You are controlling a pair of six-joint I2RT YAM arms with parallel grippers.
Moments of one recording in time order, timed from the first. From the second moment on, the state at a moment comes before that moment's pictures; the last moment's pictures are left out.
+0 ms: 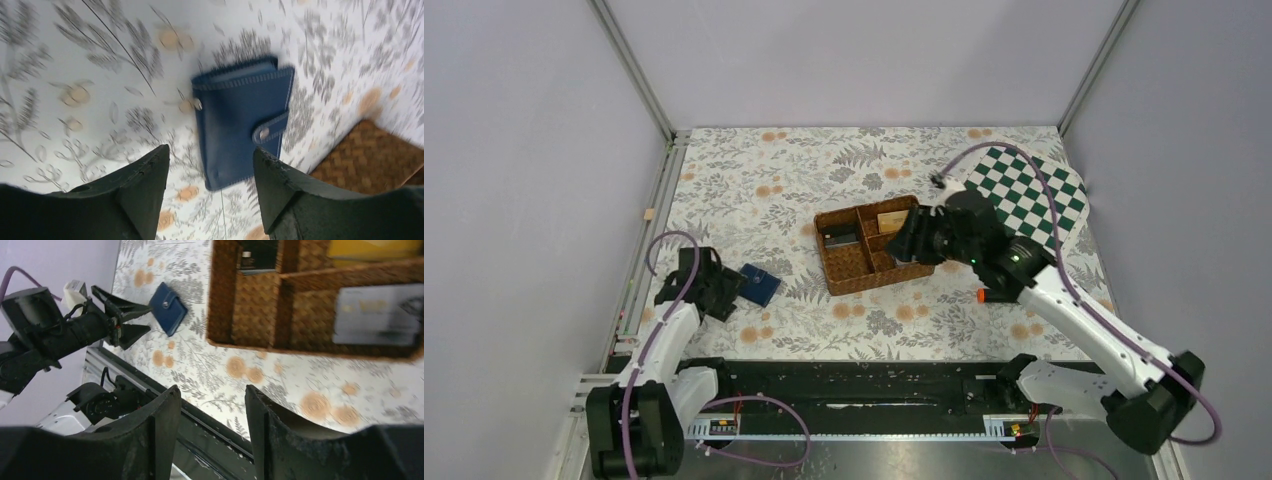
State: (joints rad) left arm 0.02 0.94 0.45 -0.53 -0.02 -1.07; right arm 0.66 1.03 1.00 -0.54 -0.12 0.69
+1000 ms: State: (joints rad) left arm 0.51 1.15 0.41 -0.30 0.40 -0.91; right arm 1.05 2.23 1.86 -0.43 0.01 0.24
